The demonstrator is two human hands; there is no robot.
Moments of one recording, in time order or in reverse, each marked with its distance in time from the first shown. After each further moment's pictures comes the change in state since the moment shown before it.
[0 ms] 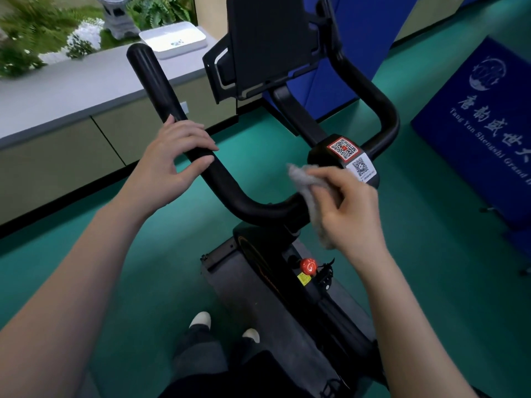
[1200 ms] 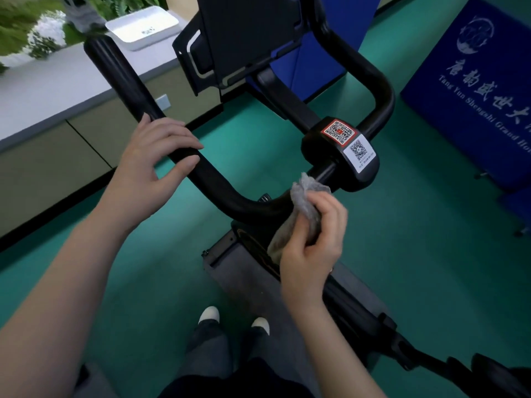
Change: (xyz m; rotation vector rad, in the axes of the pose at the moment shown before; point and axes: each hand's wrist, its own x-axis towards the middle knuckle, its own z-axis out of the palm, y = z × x) left_hand 0.000 -0.006 0.000 0.001 -0.044 0.039; right_hand -0.057 -0.010 0.079 0.154 0.603 0.149
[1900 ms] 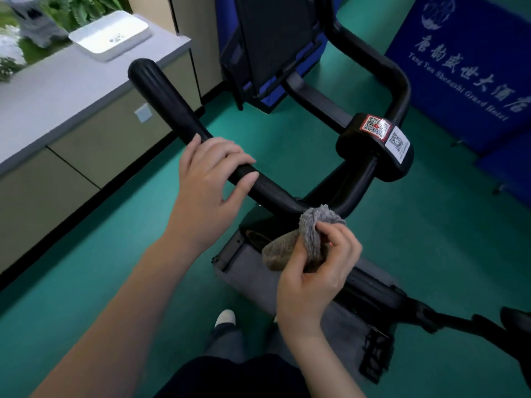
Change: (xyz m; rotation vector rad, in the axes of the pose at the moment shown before) left_hand 0.002 -0.017 -0.001 -0.029 -0.006 0.098; right_hand -0.070 -0.044 0.073 -0.161 0.259 0.021
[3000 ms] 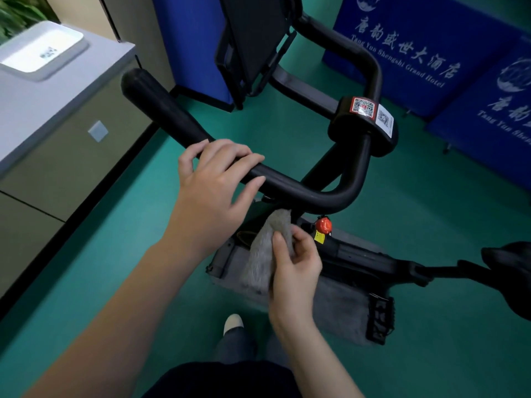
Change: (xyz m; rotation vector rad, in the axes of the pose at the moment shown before) left_hand 0.006 -0.027 -0.016 0.065 -0.108 0.214; right_hand -0.040 -0.029 0.045 0.350 -0.011 0.904
